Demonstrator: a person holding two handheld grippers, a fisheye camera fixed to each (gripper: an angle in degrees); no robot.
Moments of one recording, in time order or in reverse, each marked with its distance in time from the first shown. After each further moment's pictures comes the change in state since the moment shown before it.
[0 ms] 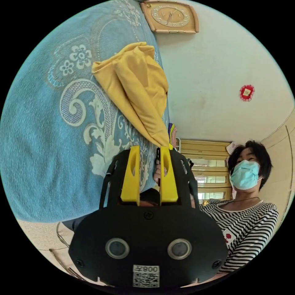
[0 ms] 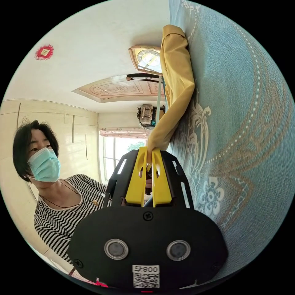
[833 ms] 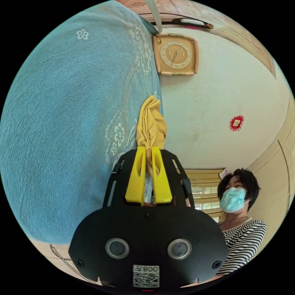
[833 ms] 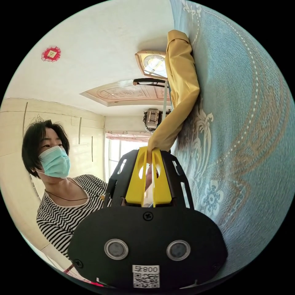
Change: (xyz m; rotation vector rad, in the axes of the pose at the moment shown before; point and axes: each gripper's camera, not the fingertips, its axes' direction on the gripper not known) left arm -0.068 -0.057 -0.131 0.587 0.202 0.553; right arm 0.018 0.007 0.003 0.050 -0.069 -0.024
